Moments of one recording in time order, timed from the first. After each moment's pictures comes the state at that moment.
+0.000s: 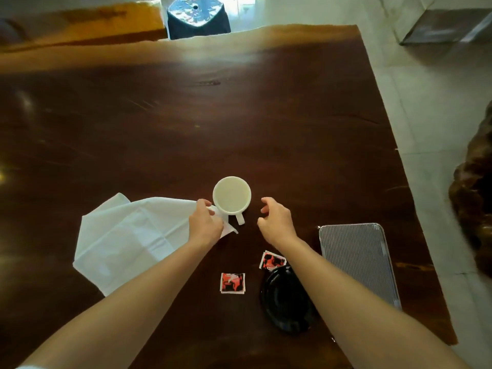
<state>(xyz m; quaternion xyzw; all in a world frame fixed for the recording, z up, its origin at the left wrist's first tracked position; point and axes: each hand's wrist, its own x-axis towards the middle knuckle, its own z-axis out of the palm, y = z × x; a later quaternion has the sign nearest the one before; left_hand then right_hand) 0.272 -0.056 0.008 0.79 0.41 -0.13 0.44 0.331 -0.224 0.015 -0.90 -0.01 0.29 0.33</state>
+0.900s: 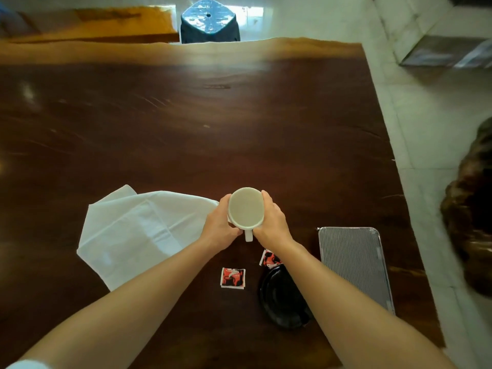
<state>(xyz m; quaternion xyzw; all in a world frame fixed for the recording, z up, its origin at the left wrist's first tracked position) 0.248 -0.071 0.025 0.84 0.19 -0.09 0.50 0.308 -0.213 0.012 -0.88 -0.07 0.26 0.38</state>
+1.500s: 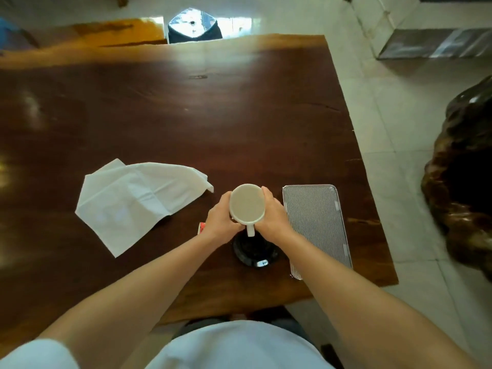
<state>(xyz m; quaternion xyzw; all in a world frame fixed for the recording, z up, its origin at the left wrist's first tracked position) 0.161 -0.196 0.069 0.84 0.20 -0.12 0.49 0.222 -0.340 0.044 -0.88 -0.08 0.24 0.41</state>
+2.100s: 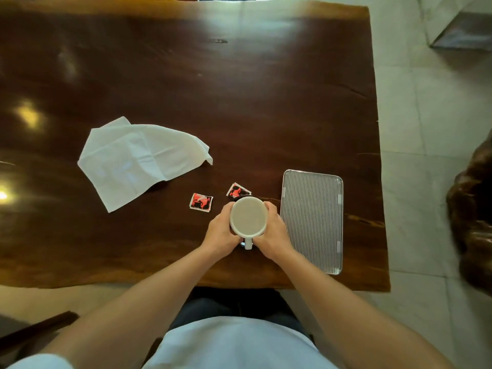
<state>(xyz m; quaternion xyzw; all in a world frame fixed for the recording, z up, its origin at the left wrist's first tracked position) 0.106 -0.266 0.032 0.81 0.29 -0.12 0.50 0.177 -0.403 0.005 -0.85 -0.11 0.31 0.42</state>
